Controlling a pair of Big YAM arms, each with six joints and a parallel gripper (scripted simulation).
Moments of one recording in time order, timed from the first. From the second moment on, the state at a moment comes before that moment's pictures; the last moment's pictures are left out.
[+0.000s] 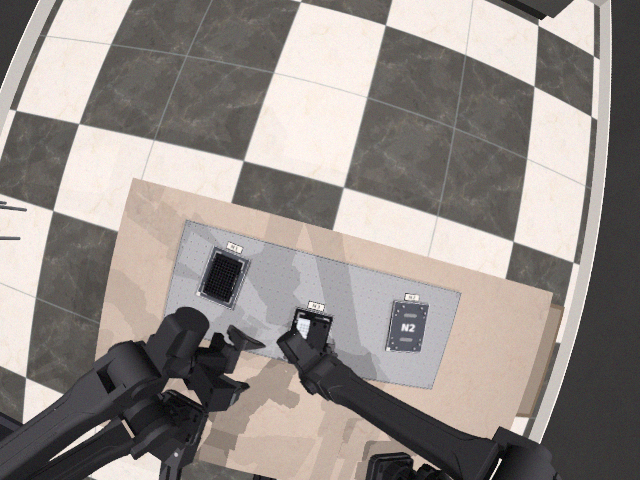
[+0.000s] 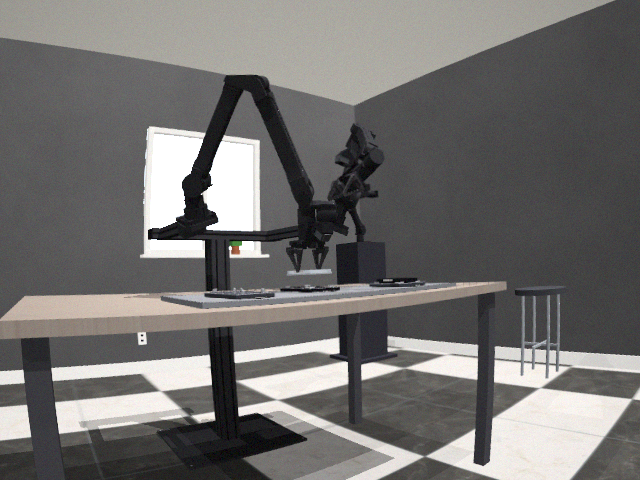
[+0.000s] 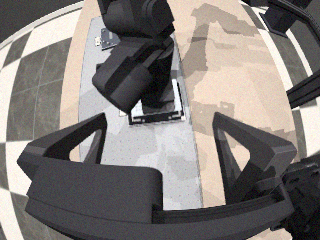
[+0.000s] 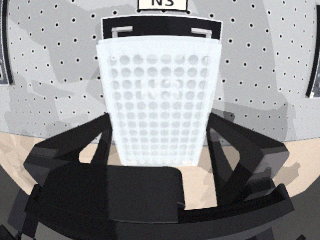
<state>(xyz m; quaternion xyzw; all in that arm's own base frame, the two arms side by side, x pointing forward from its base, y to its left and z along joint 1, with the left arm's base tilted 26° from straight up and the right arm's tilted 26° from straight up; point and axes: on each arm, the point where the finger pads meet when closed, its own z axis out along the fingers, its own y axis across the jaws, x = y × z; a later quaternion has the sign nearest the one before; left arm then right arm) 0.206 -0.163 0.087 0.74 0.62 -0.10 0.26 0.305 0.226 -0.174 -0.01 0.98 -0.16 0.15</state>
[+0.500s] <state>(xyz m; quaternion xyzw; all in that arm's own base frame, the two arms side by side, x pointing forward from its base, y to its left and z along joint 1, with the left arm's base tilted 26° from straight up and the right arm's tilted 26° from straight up) 0.206 -0.163 0.087 0.74 0.62 -0.10 0.26 0.309 0.212 -0.192 0.00 0.98 -0.16 0.14</state>
